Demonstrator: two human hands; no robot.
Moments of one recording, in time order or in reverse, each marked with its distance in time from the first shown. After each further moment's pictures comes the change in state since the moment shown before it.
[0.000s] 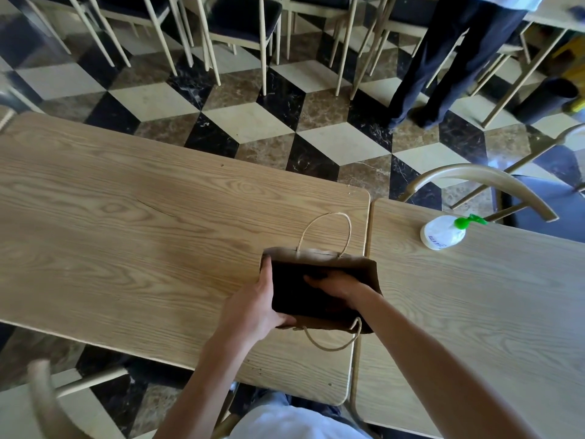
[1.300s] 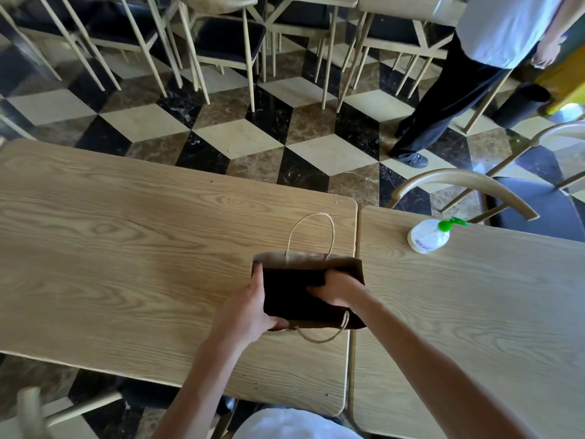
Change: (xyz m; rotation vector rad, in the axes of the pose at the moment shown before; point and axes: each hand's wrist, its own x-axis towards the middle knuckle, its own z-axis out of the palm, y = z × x) left_hand 0.012 0.006 0.001 -0.028 -0.003 0.004; right_hand -0.044 -0.028 -0.021 -0.524 0.122 -0.065
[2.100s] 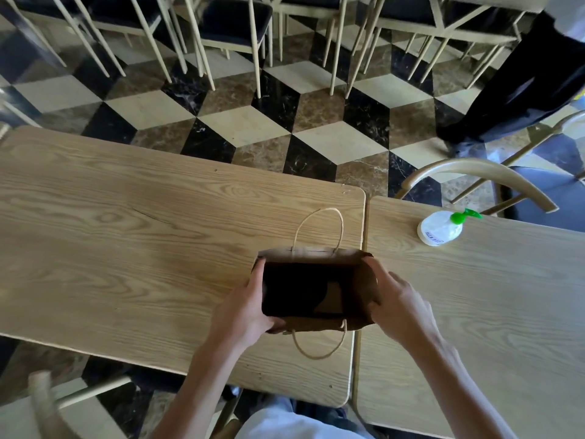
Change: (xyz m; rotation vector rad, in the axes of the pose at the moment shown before) left_hand -0.010 -0.012 0.005 -0.001 0.069 0.032; right_hand -0.073 0.065 0.002 -0.038 0.485 -0.069
